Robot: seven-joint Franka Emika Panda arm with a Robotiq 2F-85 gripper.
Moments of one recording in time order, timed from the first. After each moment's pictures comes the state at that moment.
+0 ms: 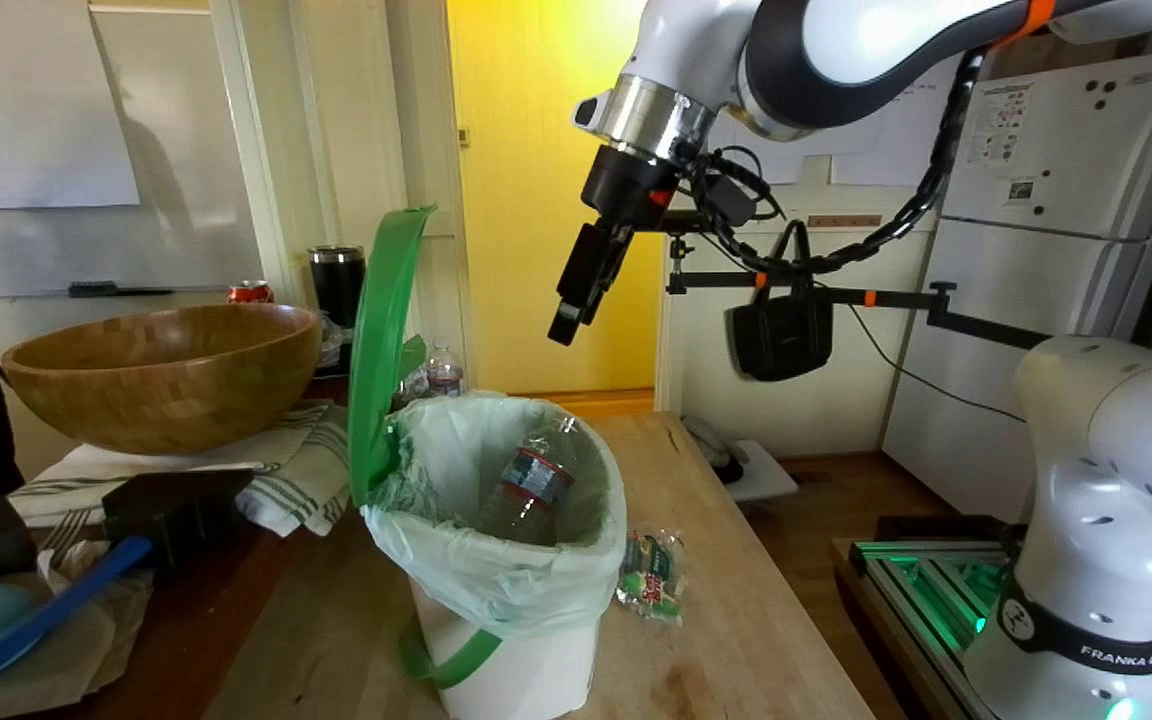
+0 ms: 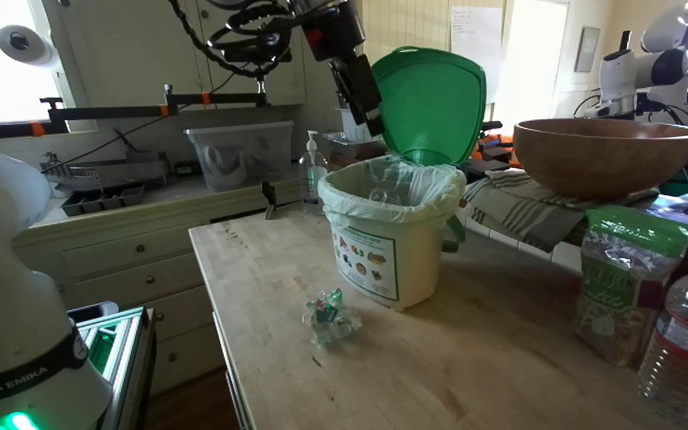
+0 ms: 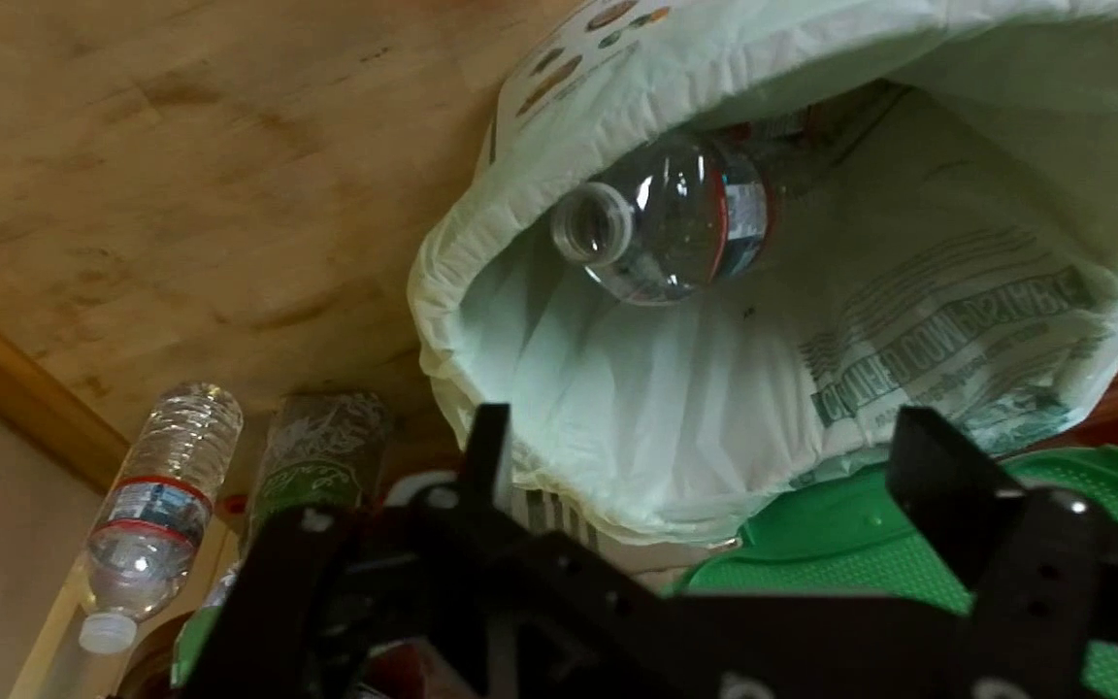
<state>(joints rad) -0.06 -0.44 -0.08 -2.31 0.01 2.27 0.07</state>
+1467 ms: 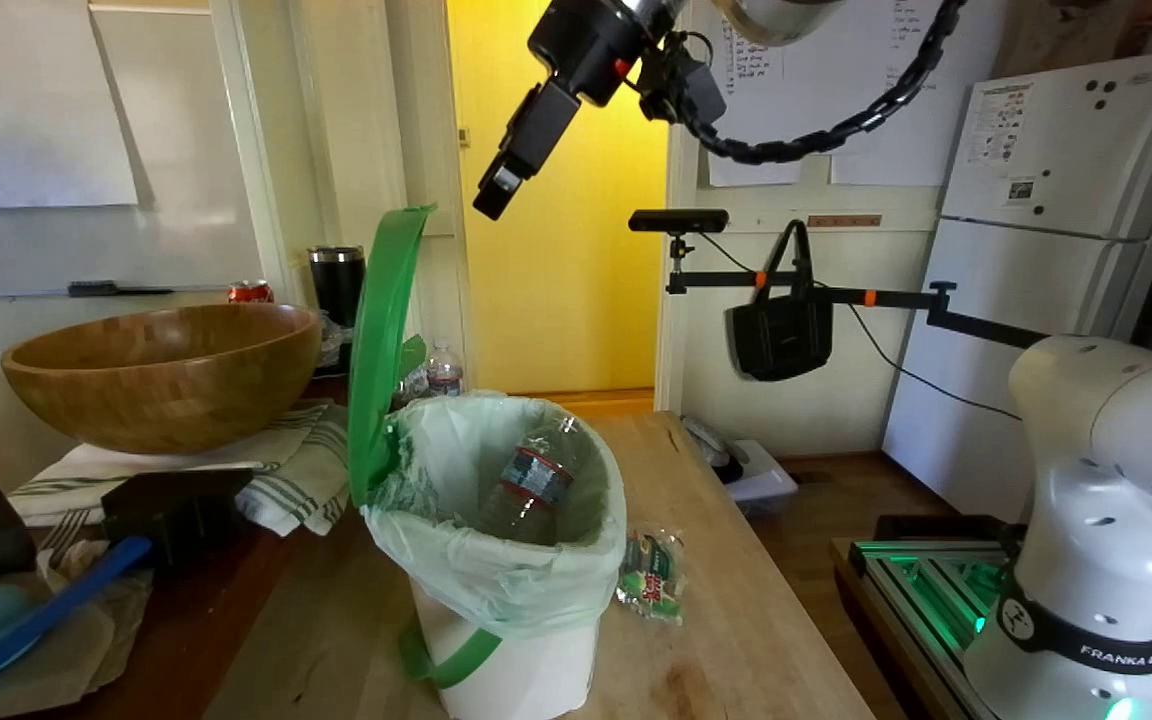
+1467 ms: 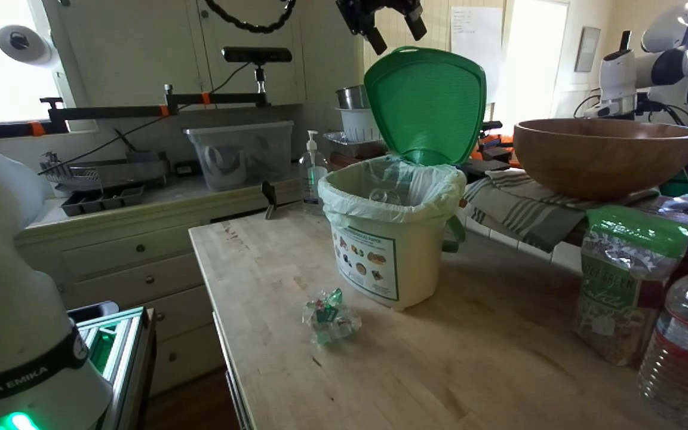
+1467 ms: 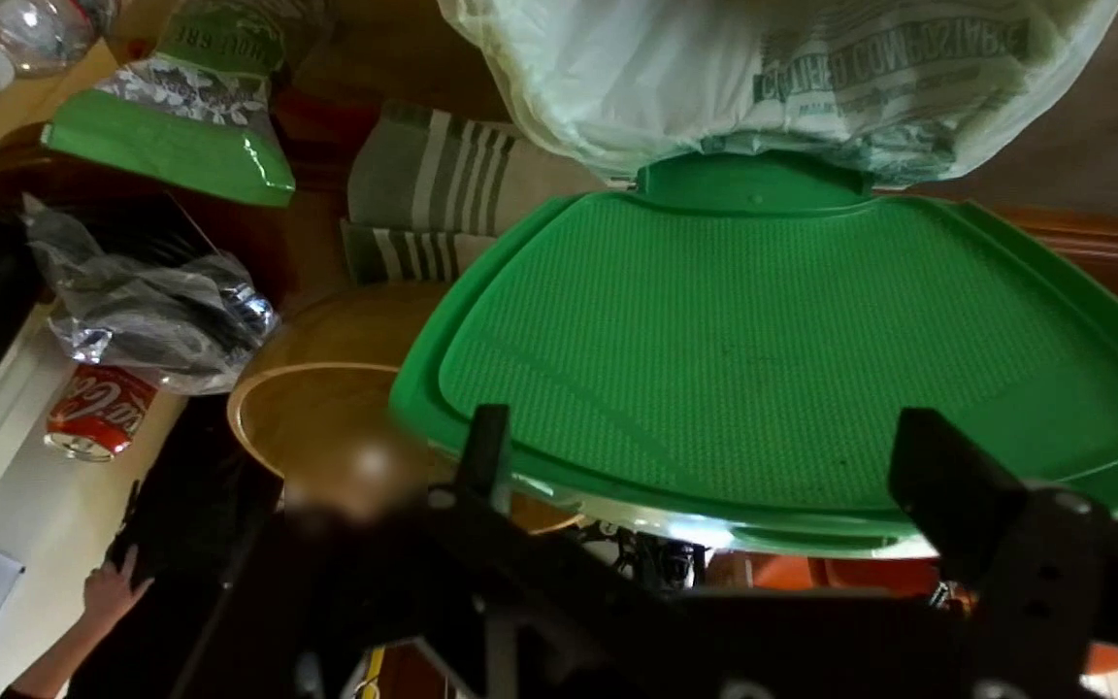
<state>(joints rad) 0.00 -0.38 -0.08 -2.09 0.00 2.36 -0.27</state>
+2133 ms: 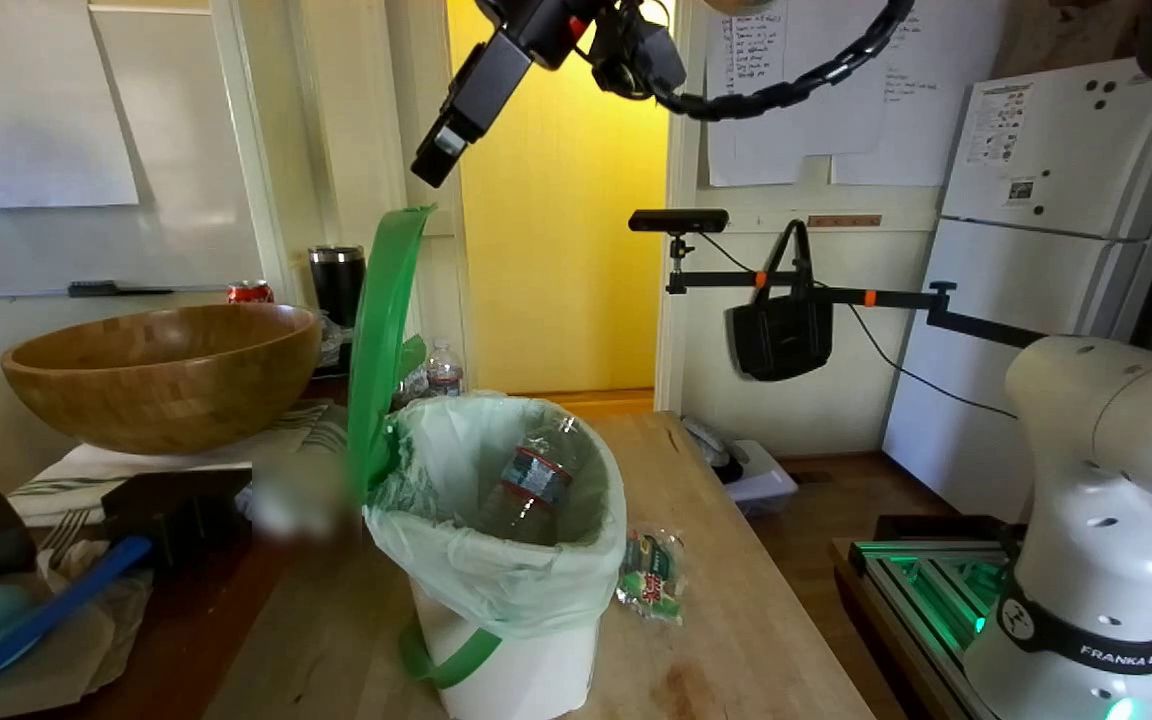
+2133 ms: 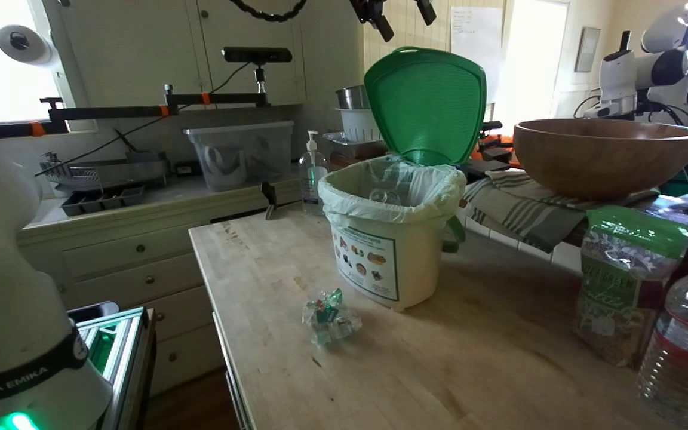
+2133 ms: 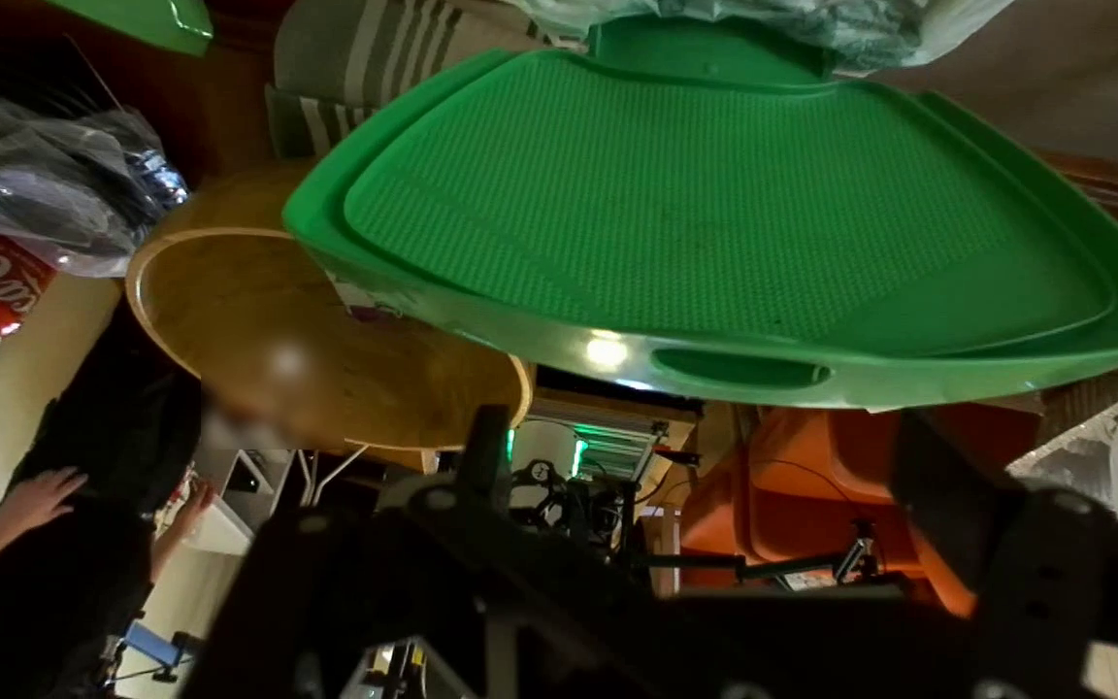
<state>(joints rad) 0.05 -0.29 -0.08 -1.96 0.05 2.35 -0.35</state>
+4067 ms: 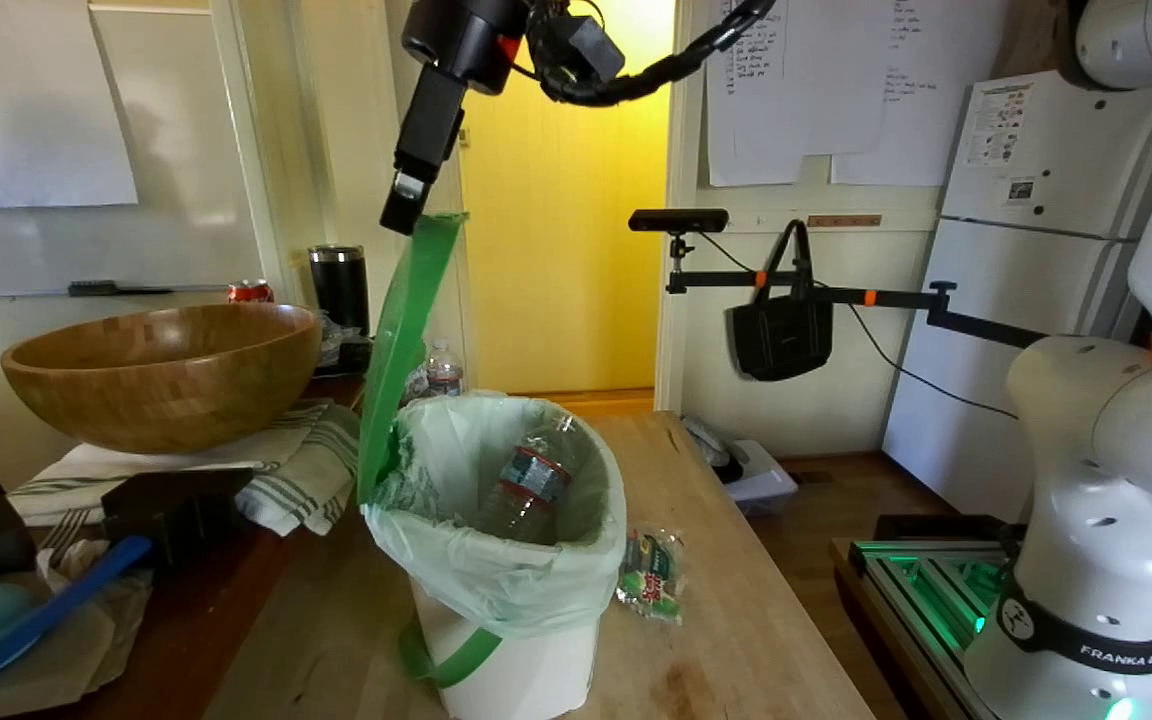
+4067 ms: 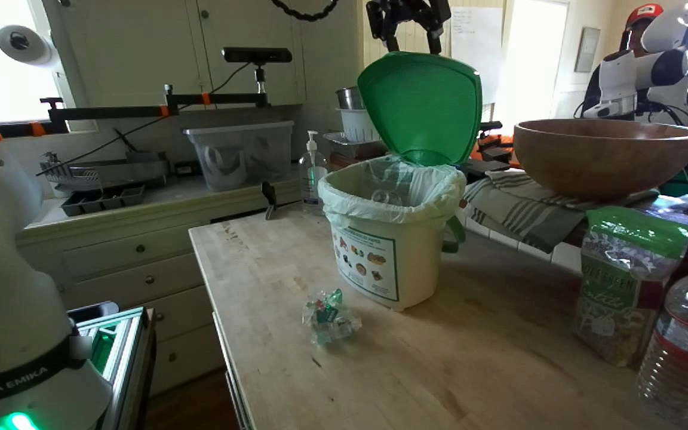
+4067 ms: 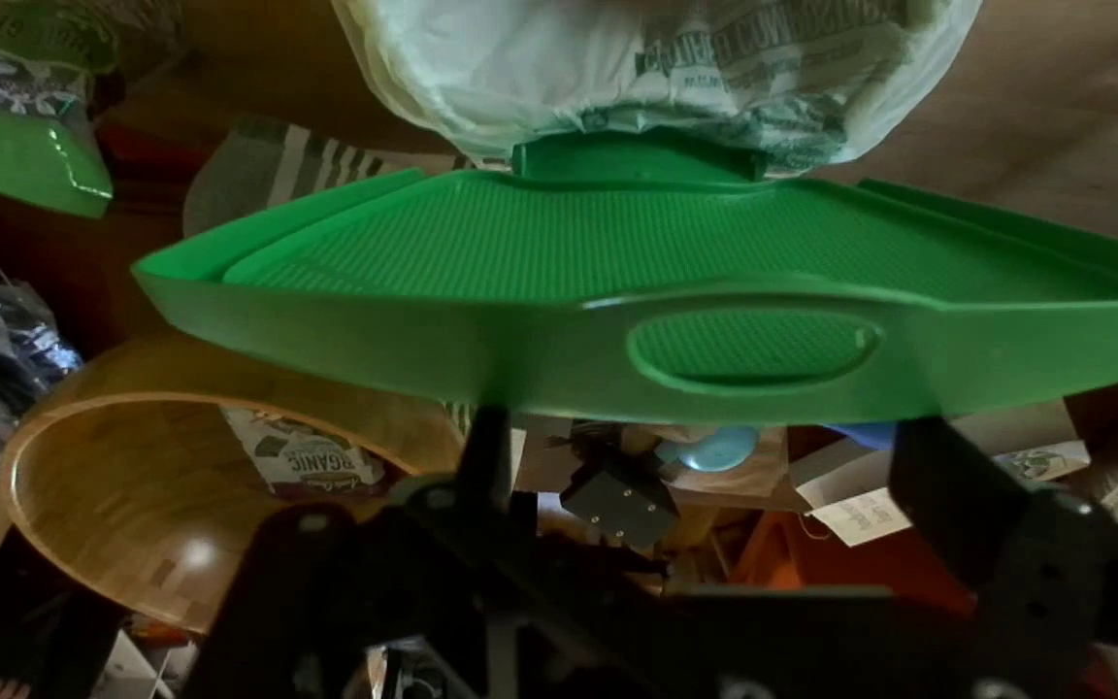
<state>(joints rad) 0.03 -0.07 -0.07 -1.69 0.10 2.03 -0.31</state>
